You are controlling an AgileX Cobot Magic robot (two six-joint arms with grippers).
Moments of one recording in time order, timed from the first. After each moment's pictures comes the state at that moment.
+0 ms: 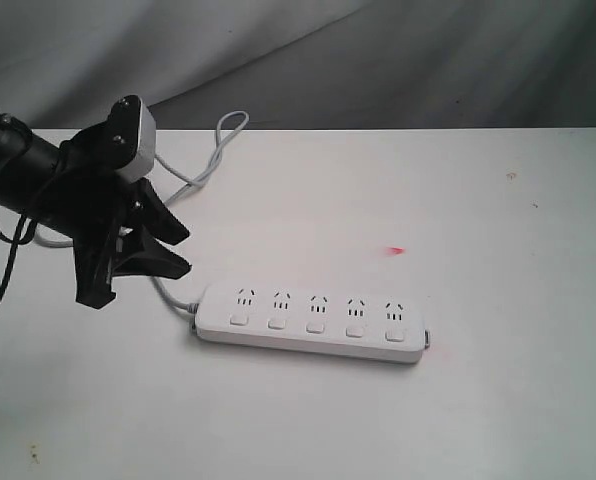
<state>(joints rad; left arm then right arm) -0.06 1.70 -1.07 -0.83 0.91 1.74 0.11 0.15 0.00 0.15 0.02 -0.24</state>
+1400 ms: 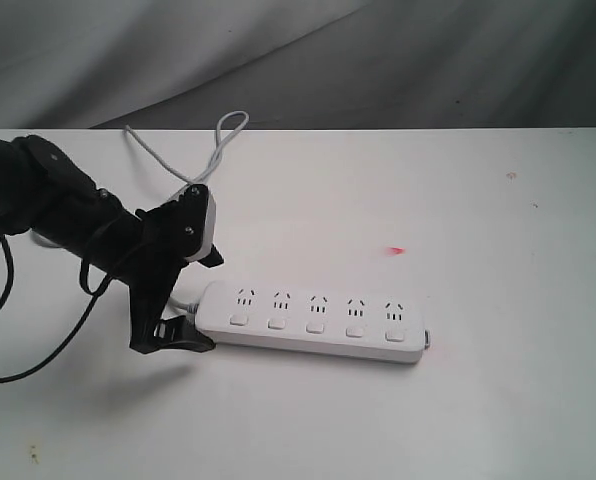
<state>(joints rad) -0.14 1.97 -1.07 -0.86 0.68 1.99 0.11 0.15 0.00 0.15 0.02 -0.24</state>
